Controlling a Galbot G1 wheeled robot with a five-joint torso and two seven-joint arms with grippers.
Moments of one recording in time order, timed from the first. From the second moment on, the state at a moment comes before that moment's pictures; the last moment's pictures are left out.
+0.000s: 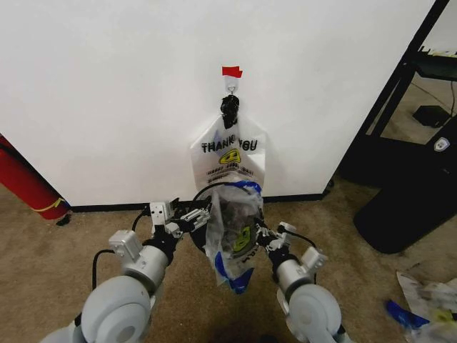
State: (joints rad) left arm 1.17 -0.81 -0.14 -2.49 -1.15 0.27 -0.57; right arm -1.44 1.39 0.24 2.11 0.79 -0.17 0.24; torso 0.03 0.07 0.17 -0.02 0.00
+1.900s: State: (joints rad) left arm 0.94 -0.84 0.02 -2.27 -1.20 0.34 -0.65; right arm -1.46 1.37 0.20 2.11 0.73 -0.17 0.23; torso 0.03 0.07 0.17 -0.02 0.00
